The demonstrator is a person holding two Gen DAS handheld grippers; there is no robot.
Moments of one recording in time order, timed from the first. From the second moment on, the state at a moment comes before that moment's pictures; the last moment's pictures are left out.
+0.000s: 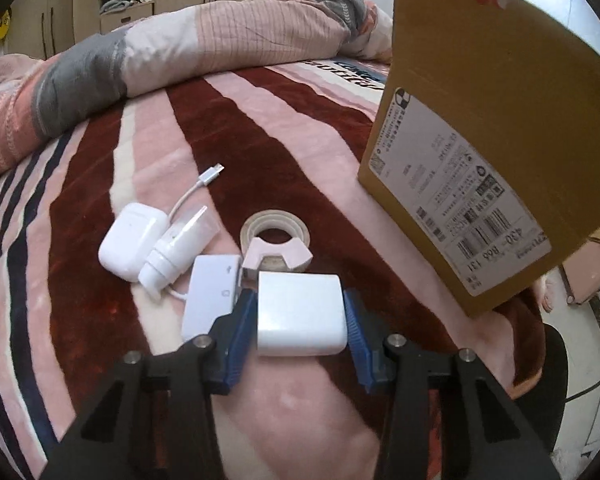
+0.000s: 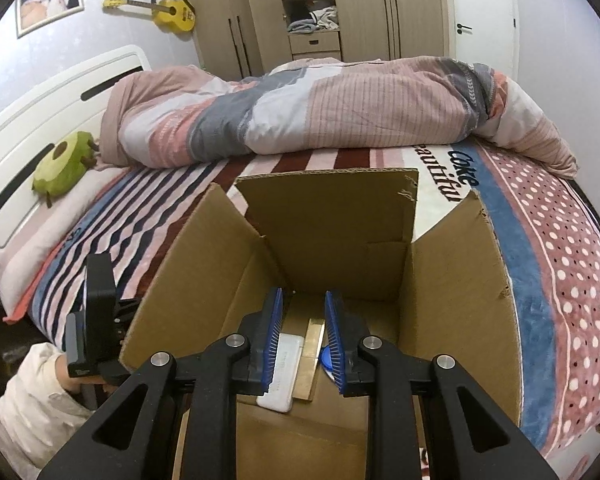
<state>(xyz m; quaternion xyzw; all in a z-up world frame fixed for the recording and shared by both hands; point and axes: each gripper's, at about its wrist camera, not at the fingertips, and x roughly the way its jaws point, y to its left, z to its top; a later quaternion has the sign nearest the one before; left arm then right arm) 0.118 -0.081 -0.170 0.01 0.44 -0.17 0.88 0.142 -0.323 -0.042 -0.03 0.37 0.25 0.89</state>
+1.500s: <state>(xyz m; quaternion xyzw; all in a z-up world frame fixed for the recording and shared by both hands) 0.021 0.062 -0.021 -0.01 0.35 -0.16 0.92 0.151 -0.114 -0.196 -0.03 0.39 0.27 0.88</state>
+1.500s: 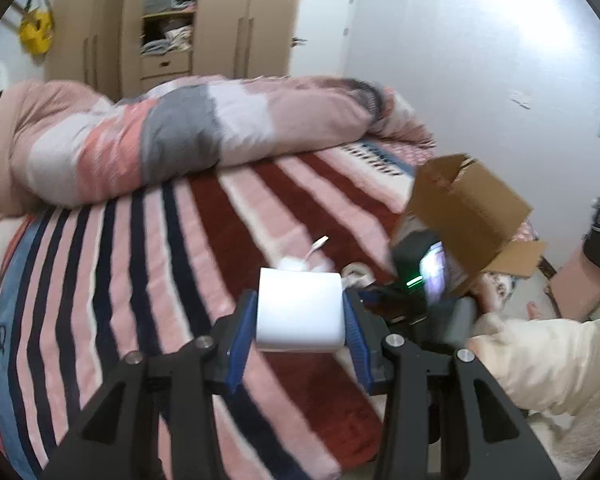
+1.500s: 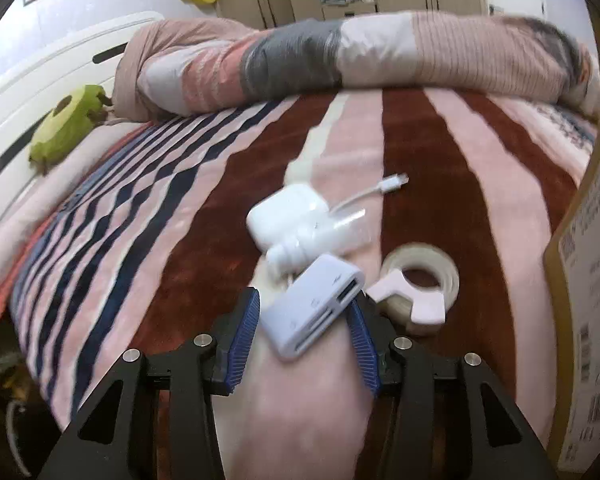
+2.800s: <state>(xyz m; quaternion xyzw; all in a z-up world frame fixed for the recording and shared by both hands) 0.101 -0.111 0.049 0.06 0.35 -0.28 0.89 0.085 -0.167 -0.144 -0.03 0.38 0.44 0.81</state>
